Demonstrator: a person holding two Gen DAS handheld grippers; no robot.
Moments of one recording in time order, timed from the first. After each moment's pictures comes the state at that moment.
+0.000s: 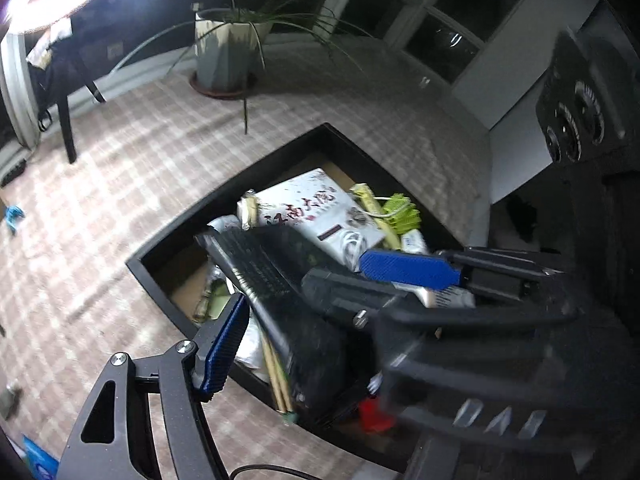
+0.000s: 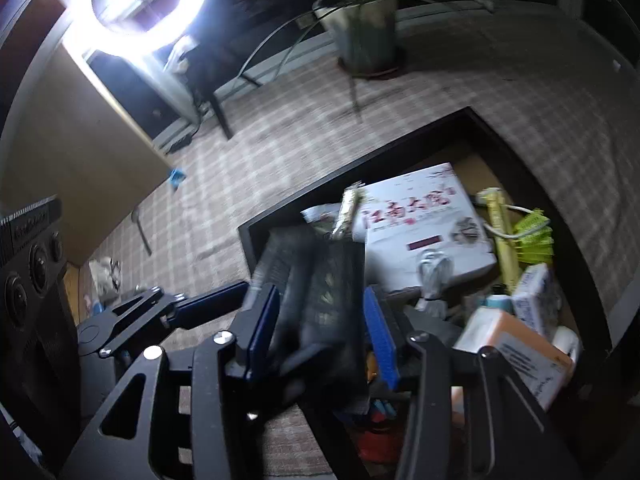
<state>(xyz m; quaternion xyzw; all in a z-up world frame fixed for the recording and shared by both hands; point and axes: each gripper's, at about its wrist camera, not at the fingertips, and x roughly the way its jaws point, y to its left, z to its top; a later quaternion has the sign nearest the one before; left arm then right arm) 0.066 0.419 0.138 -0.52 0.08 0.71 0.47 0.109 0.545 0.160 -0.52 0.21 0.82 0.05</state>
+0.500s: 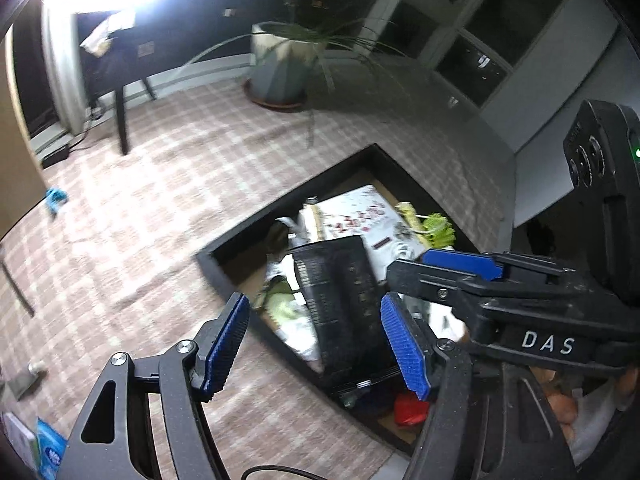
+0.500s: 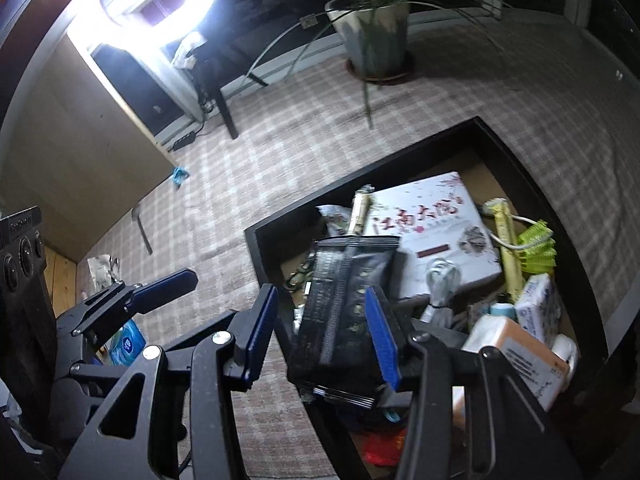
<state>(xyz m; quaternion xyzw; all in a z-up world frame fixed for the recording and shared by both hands) 0.040 0.373 0.144 -0.51 0.07 0.74 0.42 0.100 0.526 0.165 -0.53 0.19 0.82 0.04</state>
